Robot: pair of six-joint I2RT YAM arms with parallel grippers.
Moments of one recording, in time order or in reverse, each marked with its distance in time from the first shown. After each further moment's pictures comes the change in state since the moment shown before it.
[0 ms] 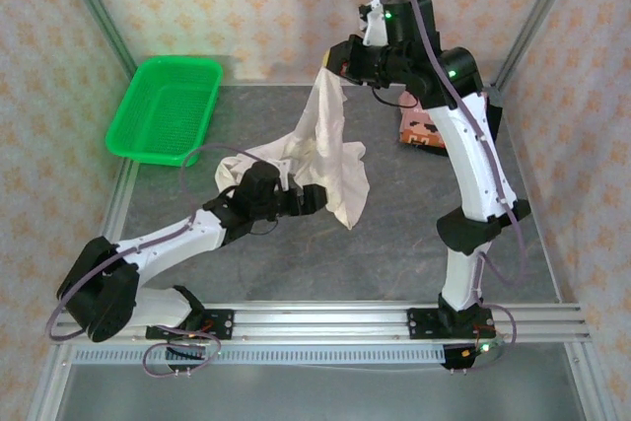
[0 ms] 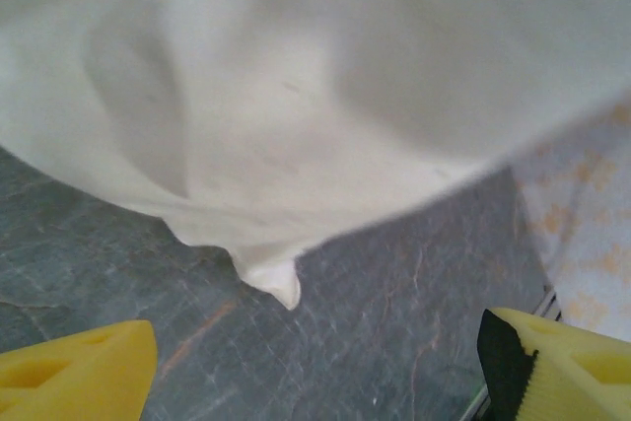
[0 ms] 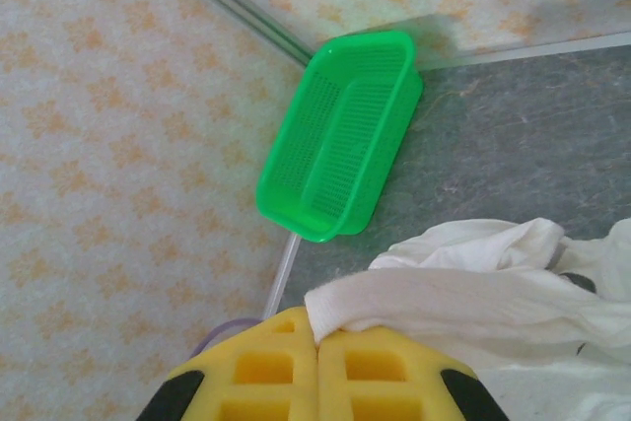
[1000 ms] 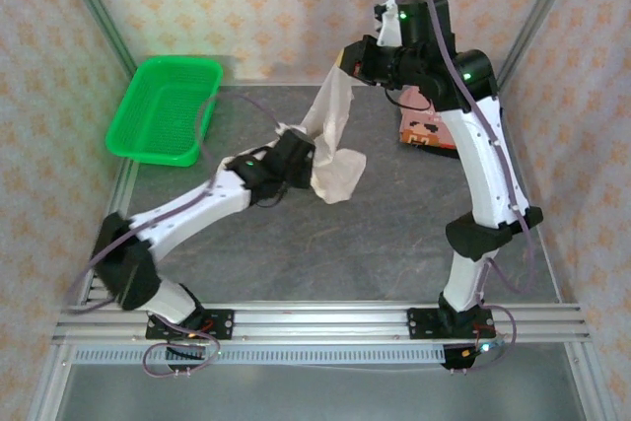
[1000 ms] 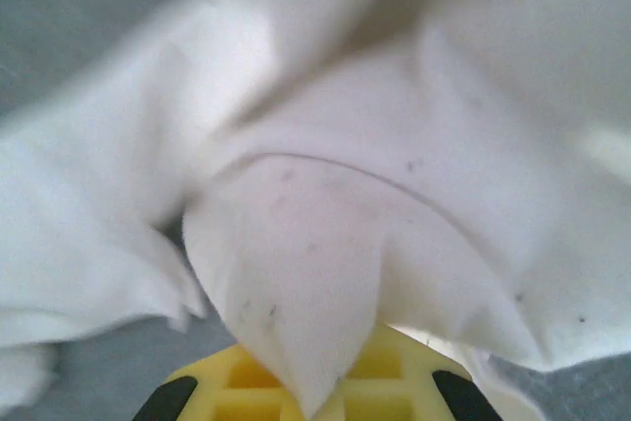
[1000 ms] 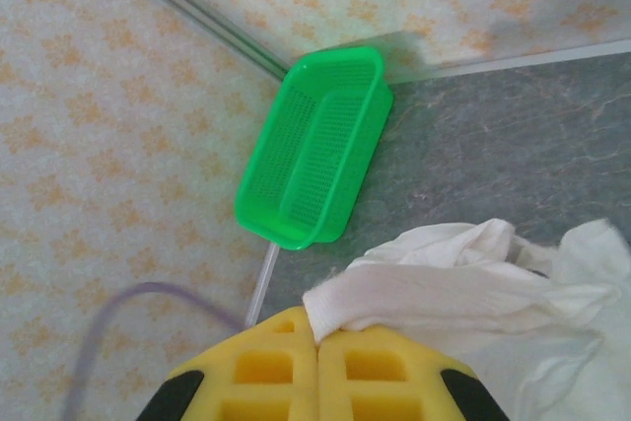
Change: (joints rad) left arm -0.039 0.179 0.562 -0.648 -0.589 0.293; right arm -0.036 -0.077 -0.074 -0.009 0.031 -0.019
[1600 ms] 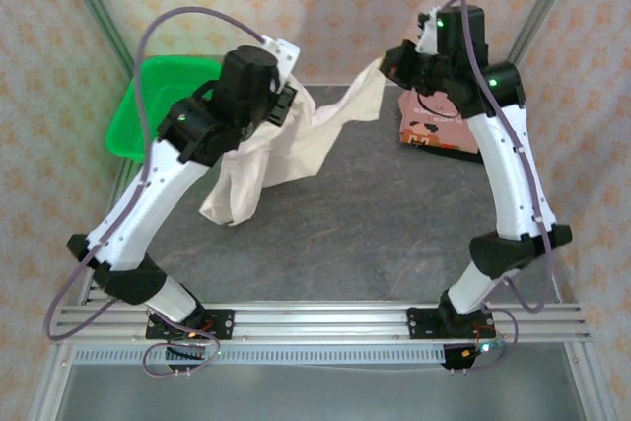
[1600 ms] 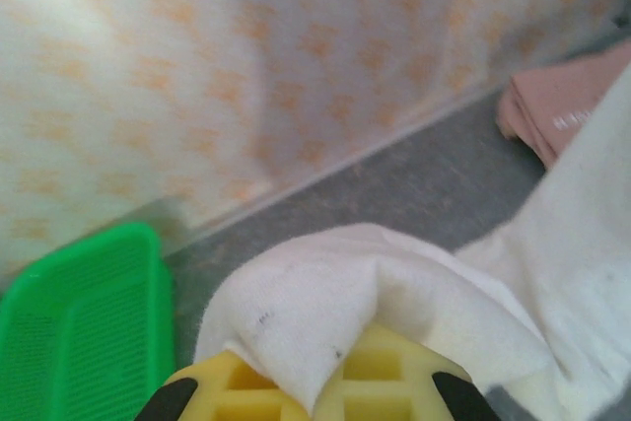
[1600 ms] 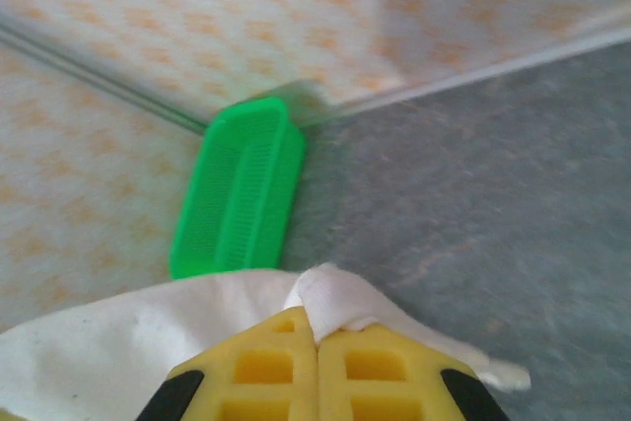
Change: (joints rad) left arm 0.031 0.103 0.754 -0.342 -0.078 0.547; right arm -0.195 -0.211 -0.410 0.130 0.034 0.001
